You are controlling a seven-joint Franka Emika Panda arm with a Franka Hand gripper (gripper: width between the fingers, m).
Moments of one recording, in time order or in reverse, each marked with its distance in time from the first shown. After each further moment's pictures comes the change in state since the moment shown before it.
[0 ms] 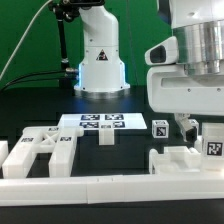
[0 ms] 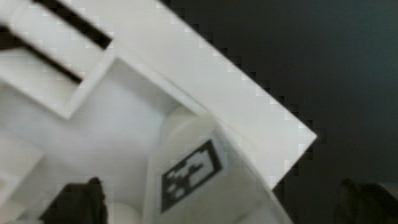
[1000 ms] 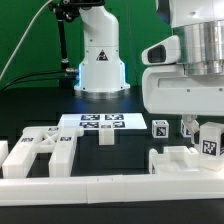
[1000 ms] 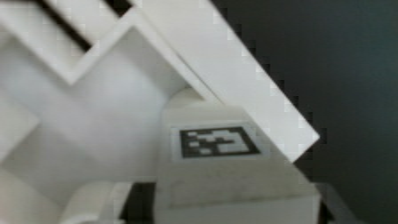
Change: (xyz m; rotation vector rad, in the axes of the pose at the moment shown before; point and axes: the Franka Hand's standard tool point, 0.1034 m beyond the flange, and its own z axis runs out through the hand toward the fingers) arm 0.005 0.000 0.000 -0.015 0.008 0.011
